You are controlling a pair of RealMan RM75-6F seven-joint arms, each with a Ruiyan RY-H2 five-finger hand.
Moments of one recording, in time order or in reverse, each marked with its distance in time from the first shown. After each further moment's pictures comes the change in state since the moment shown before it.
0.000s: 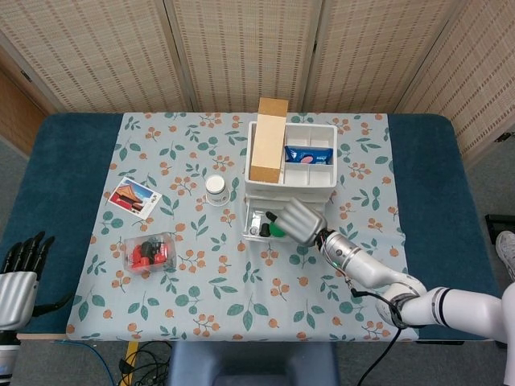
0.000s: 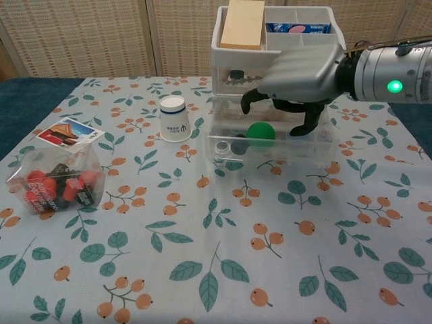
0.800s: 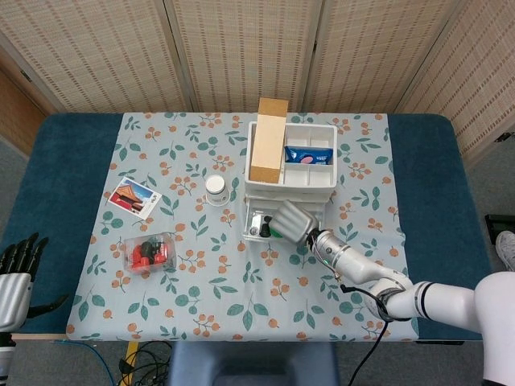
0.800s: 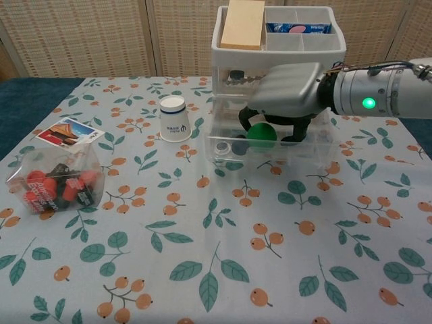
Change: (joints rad) left arm 0.013 0.004 -0.001 0.013 -0.011 0.007 -0.016; right arm 0.048 -0.082 -0.031 0.110 0.005 -0.034 0.032
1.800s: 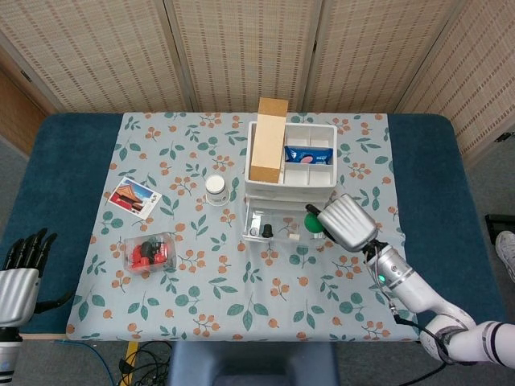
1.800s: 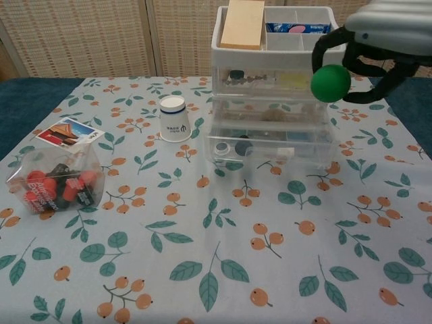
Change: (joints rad) left arm -0.025 -0.010 -0.012 -0.015 0.020 -0.017 0.017; right arm -0.321 0.249 -0.044 -0.263 -0.172 0.468 0.265
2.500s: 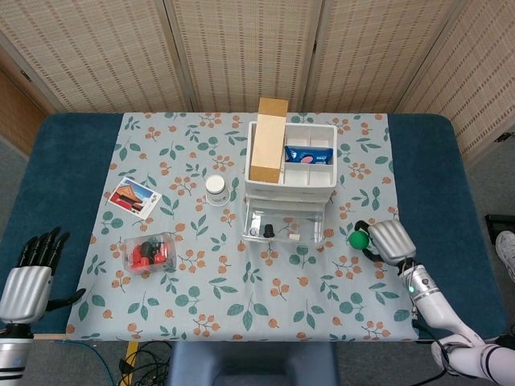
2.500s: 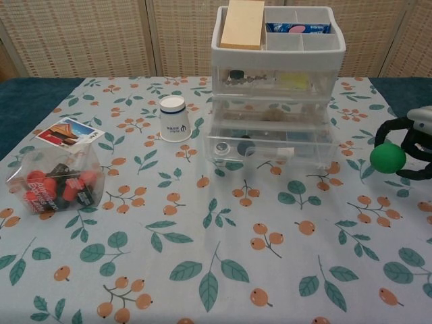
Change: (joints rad) left arm -0.016 -0.018 0.001 -0.014 0.002 -0.011 0.031; right arm -0.177 -0.273 -0.039 0.462 0.079 -0.095 0.358
